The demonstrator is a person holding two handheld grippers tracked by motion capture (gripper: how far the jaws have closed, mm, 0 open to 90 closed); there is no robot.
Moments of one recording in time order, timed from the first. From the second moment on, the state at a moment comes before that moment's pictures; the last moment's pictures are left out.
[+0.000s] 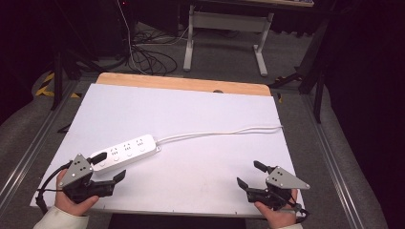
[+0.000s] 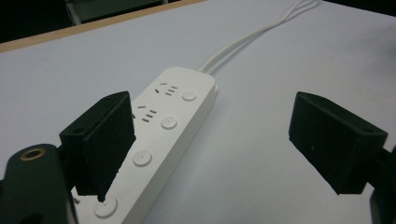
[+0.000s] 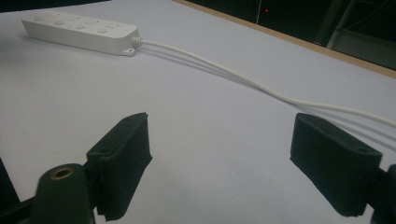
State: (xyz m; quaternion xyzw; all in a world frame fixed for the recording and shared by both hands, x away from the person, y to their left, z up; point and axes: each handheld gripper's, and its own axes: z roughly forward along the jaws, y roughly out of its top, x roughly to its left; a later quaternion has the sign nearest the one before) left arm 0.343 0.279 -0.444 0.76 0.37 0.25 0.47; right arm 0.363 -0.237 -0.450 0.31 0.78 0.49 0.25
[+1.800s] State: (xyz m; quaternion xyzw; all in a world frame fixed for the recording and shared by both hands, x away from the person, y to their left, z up) left arm 0.365 0.265 -0.403 0.78 0.38 0.26 0.43; right arm 0.367 -0.230 -0.457 0.30 0.80 0.47 0.25
